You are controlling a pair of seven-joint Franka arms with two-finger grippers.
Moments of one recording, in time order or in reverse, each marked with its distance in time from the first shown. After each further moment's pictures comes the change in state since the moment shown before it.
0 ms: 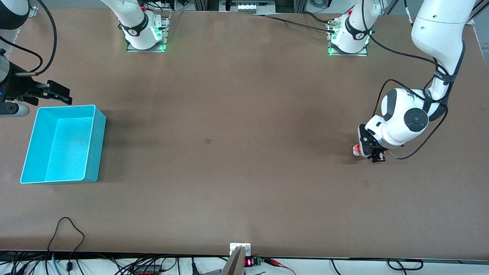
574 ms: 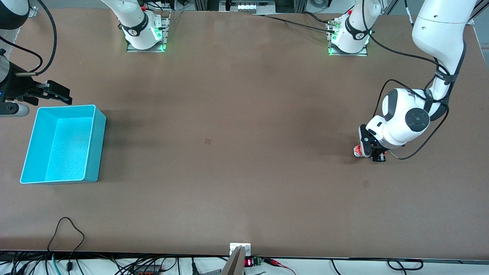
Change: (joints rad) left arm 0.006 0.000 0.000 0.001 0.000 0.001 0.000; right arm 0.000 0.000 0.000 0.000 0.000 0.000 0.000
